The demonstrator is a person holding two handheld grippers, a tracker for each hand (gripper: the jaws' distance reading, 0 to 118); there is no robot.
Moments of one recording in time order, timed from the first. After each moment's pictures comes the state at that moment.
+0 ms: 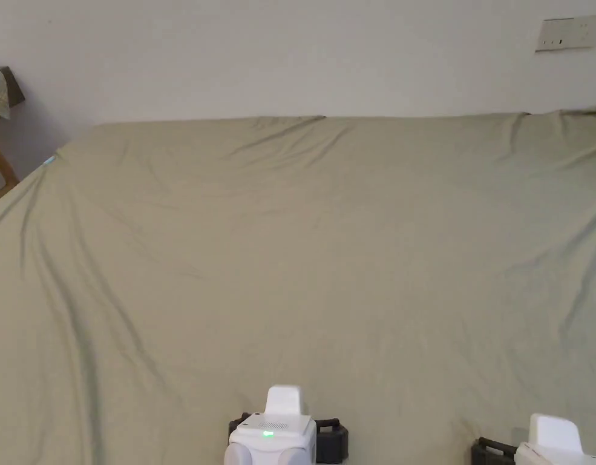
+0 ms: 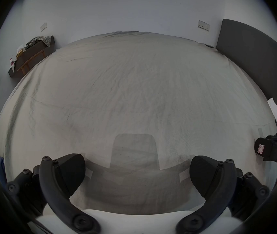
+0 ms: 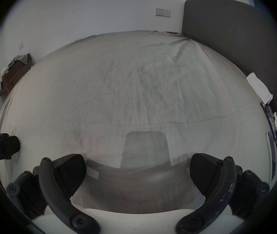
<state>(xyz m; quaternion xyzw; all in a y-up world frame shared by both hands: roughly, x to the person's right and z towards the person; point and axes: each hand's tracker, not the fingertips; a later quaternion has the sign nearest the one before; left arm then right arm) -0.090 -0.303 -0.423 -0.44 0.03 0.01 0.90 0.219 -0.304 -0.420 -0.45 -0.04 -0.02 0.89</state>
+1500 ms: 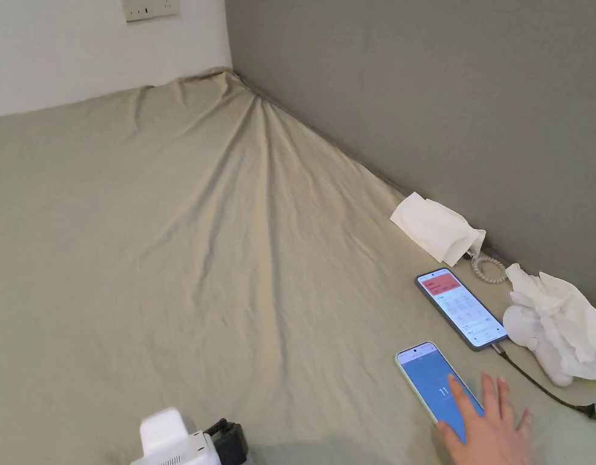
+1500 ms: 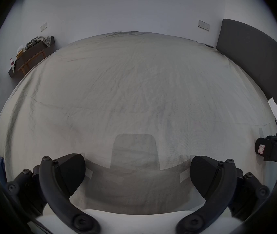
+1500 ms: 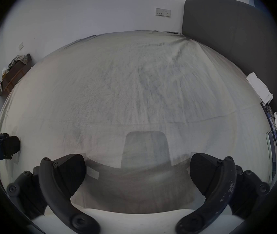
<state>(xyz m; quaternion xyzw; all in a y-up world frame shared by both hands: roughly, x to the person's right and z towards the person) -0.087 -0.301 -0.423 -0.43 0.03 0.01 0.90 0.220 -0.305 -0.420 -0.45 -0.04 -0.02 0.89</state>
